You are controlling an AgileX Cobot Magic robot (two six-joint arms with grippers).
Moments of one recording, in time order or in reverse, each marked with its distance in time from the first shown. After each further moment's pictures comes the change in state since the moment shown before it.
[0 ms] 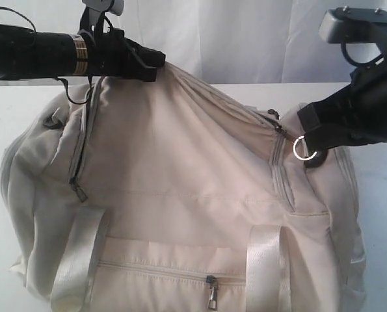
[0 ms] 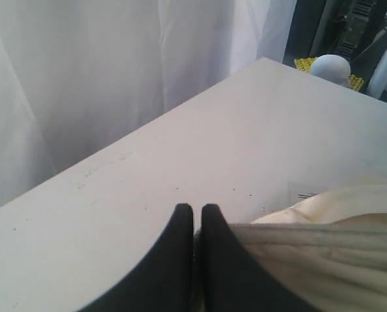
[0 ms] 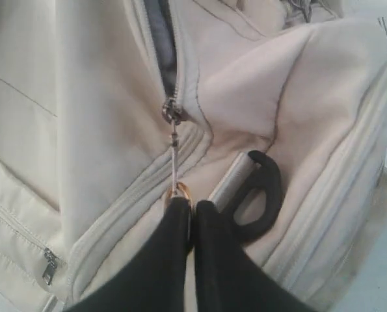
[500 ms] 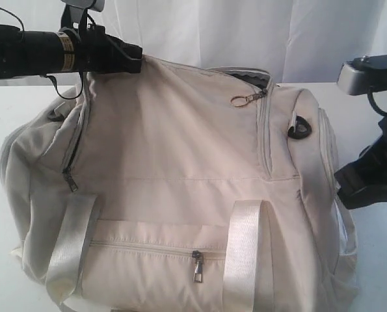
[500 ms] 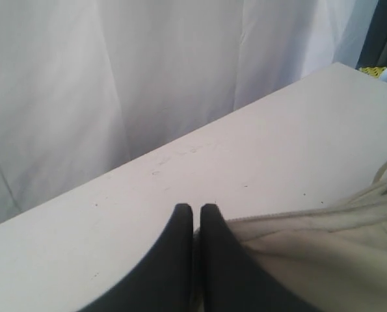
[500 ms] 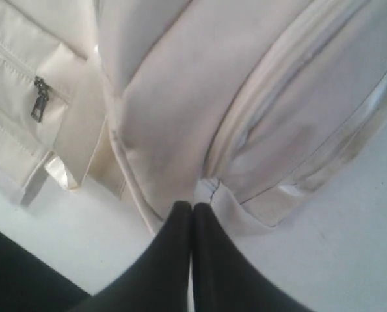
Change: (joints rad) left arm 0.031 0.000 0.004 -0.073 0.106 0.035; right arm -0.007 -0.097 0.084 -0.054 0.180 -0.024
